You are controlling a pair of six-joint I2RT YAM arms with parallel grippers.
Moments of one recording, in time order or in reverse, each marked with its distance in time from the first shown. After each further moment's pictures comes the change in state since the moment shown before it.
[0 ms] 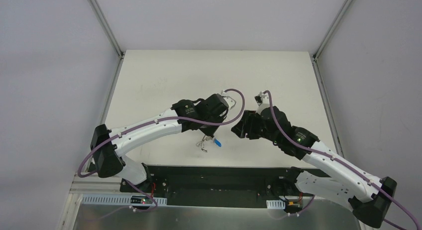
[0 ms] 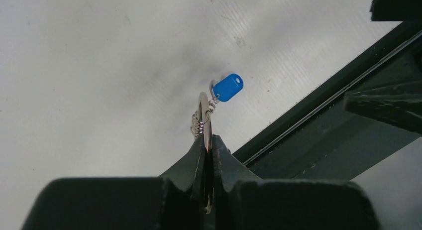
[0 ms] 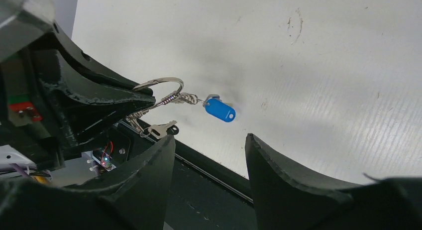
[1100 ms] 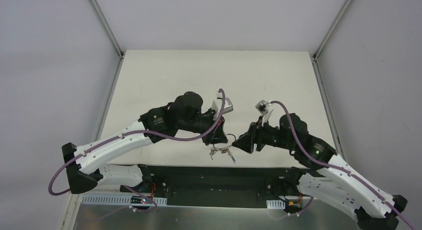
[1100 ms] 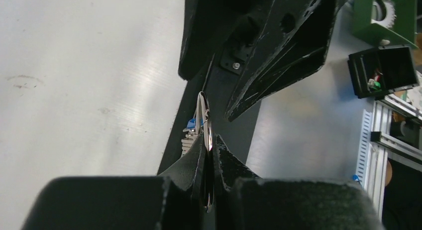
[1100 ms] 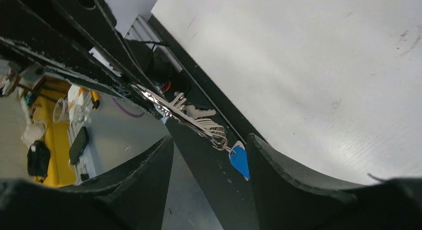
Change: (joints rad) left arm 0.000 -0.293 -0.147 0.311 0.529 0.029; right arm 0.000 -0.220 -0.028 0.015 -0.341 -0.144
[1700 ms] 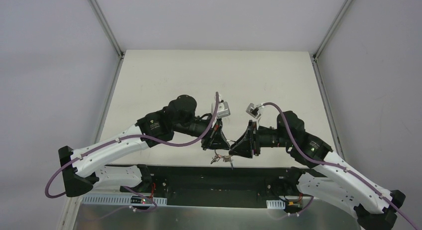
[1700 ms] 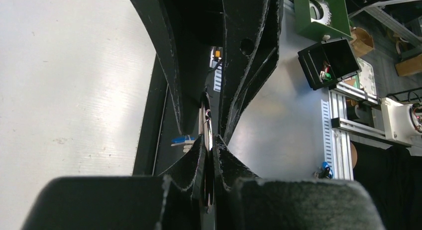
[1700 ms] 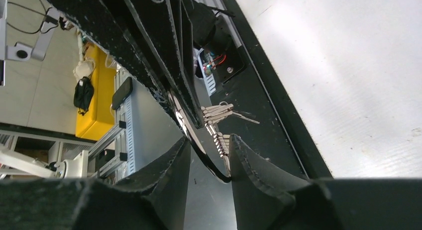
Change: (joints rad) left arm 0.000 -0.060 -0.090 0.167 0.192 -0.058; right arm 0.012 0.048 0.002 0.107 -0.320 -0.035
